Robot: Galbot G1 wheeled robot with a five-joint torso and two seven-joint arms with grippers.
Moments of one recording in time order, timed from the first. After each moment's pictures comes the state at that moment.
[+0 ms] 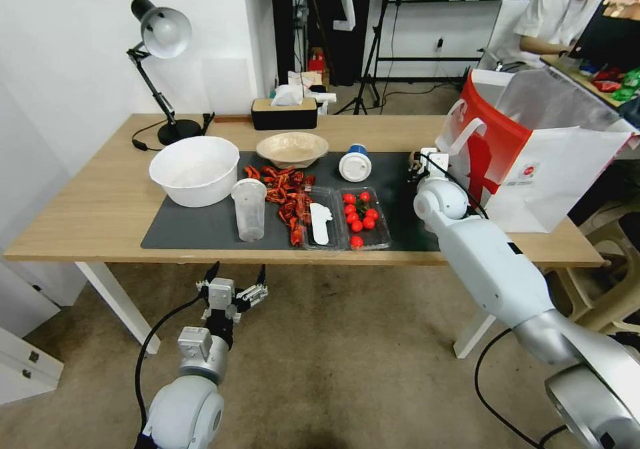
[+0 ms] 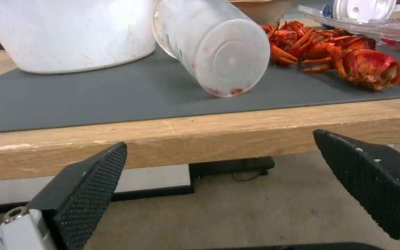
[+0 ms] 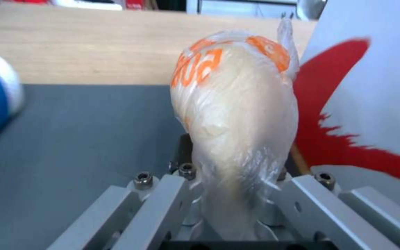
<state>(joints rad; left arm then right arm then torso) 1.54 -1.35 -0.41 -2.00 -0.17 0.03 -0.10 -0.46 1.12 -0.01 1.33 0.71 -0.45 0.50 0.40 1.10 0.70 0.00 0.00</state>
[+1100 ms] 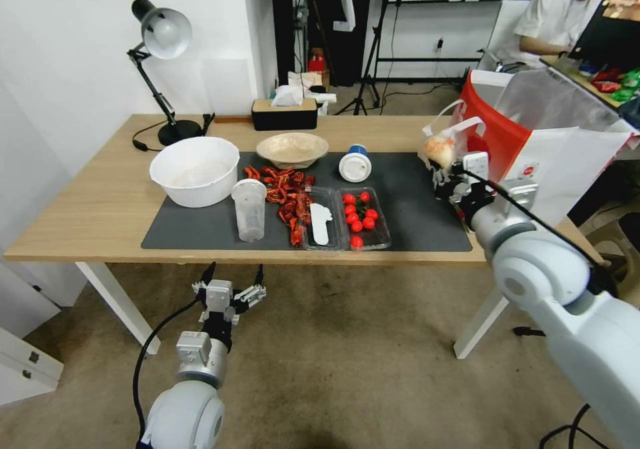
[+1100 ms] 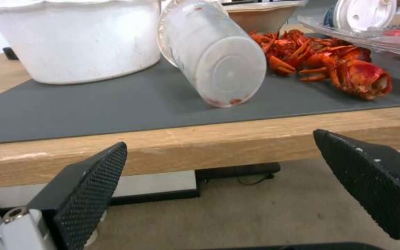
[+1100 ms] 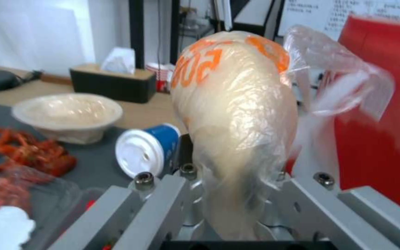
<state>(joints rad) 1.56 -1.38 -0.41 -2.02 -0.12 0.03 -0.11 -0.95 0.77 0.33 2.19 0.82 -0.51 0.39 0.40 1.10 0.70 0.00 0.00</state>
